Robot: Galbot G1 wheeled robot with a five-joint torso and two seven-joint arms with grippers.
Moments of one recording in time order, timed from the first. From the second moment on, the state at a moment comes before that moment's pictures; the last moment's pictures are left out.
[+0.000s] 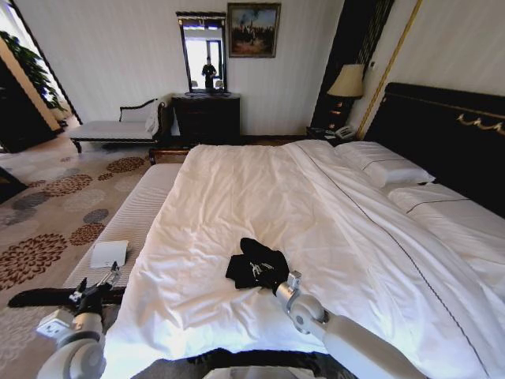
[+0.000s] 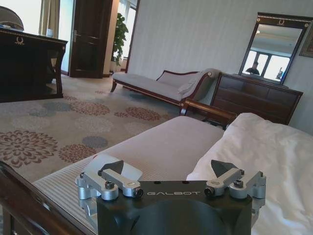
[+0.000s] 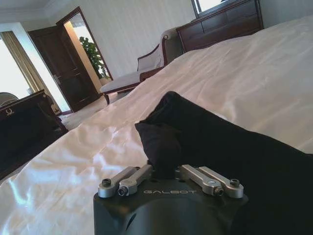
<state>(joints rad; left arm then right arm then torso) 1.71 -1.37 -0.98 -2.13 -0.69 0.17 -0.25 -1.01 0.88 -0.29 1.76 0.93 0.09 0.12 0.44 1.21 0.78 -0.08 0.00</state>
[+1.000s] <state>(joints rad) 1.74 -1.40 -0.98 -2.16 -0.67 0.17 -0.25 -0.91 1.03 -0.32 1.64 1.09 0.04 0.23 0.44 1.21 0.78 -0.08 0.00</state>
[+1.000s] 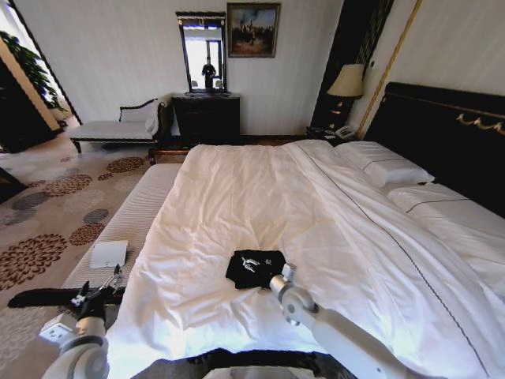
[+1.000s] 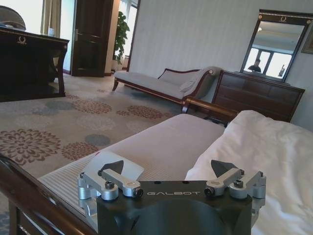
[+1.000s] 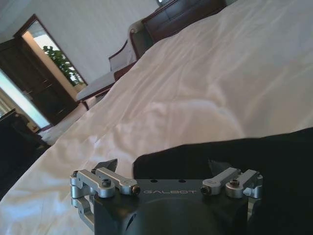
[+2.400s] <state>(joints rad) 1.85 -1.42 -0.79 -2.34 -0.27 -0.06 -0.16 -1.43 1.02 0.48 2.07 0.55 0.14 0.26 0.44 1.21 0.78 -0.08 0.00</state>
